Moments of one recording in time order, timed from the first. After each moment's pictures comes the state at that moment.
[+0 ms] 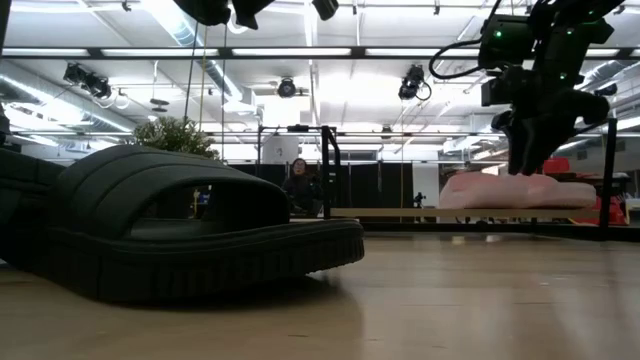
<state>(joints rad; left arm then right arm) 0.35 1.61 1.27 0.77 0.87 -0.97 -0.47 1.00 0.70 -0.90 0.00 -0.35</state>
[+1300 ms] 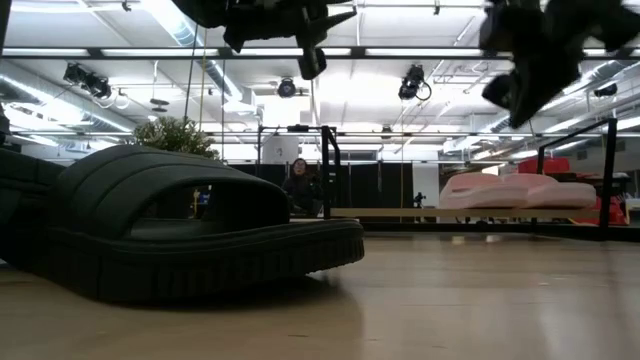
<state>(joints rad) 0.37 1.61 1.27 0.14 0.84 -0.62 -0.05 1.00 0.77 -0.80 -0.09 0.02</state>
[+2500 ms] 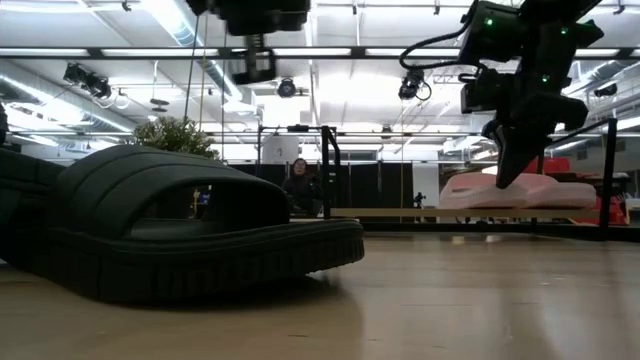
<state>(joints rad) 0.04 1.56 1.27 -0.57 0.73 -0.45 -0.15 1.18 0.70 -0.73 0.11 0.08</state>
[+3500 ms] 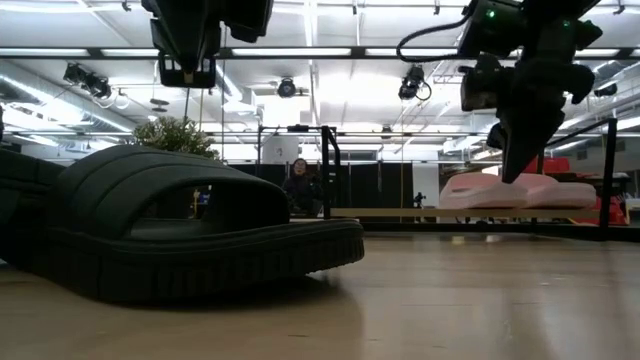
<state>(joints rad) -0.17 1.56 1.27 -0.83 0.36 -0.60 -0.11 1.18 0.70 -0.68 -0.11 0.25</state>
